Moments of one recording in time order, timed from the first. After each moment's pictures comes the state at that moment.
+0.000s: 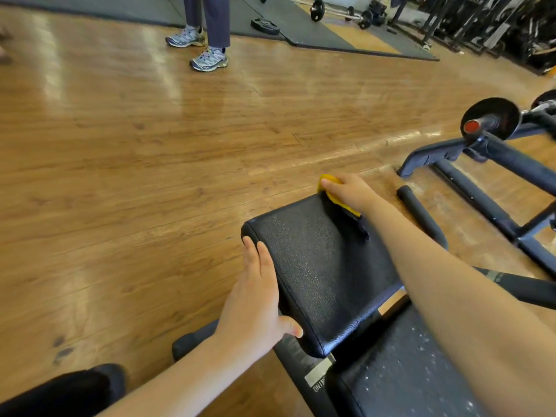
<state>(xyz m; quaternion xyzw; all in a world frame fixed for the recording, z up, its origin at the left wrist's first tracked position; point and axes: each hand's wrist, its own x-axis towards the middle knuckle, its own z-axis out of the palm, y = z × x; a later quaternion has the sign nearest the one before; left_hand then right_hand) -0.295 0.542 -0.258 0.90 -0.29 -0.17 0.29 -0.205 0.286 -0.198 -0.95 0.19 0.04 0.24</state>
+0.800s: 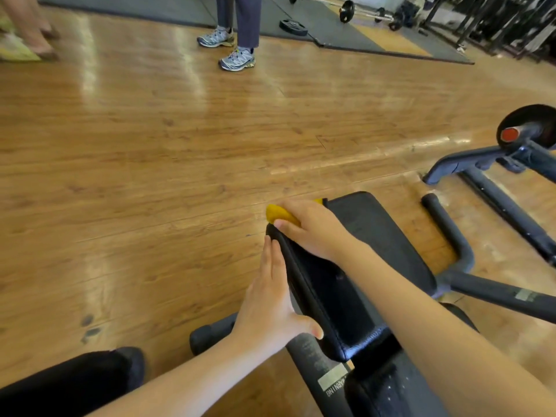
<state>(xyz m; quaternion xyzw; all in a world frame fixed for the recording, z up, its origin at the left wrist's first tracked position) -0.292 0.549 -0.278 0.85 -0.25 -0.18 0.43 -0.228 0.406 -0.217 -0.98 -0.09 0.02 0.17</state>
